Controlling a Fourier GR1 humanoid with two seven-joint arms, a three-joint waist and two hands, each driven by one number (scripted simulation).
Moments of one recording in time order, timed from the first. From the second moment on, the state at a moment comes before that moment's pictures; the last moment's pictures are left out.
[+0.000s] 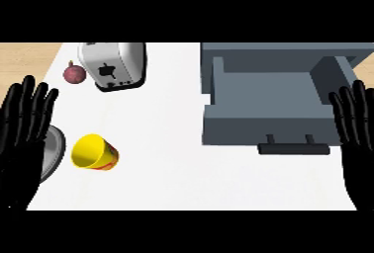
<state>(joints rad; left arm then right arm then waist) -0.01 0.12 0.00 -2.10 -0.01 -0.02 0.01 0.02 -0.10 0.01 -2.10 0.01 0.00 -0.01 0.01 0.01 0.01</state>
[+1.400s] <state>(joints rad) -0.17 0.00 -0.10 -1.85 -0.26 0.79 0.09 -0.09 -0.07 0.01 -2.03 -0.10 0.07 0.09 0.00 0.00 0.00</state>
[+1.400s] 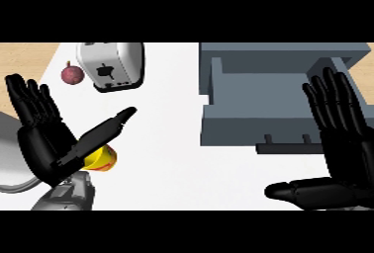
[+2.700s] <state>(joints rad) 0.09 0.00 -0.06 -1.68 0.06 0.84 -0.25 -0.11 -0.09 -0.05 -2.04 -0.14 0.10 0.12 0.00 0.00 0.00</state>
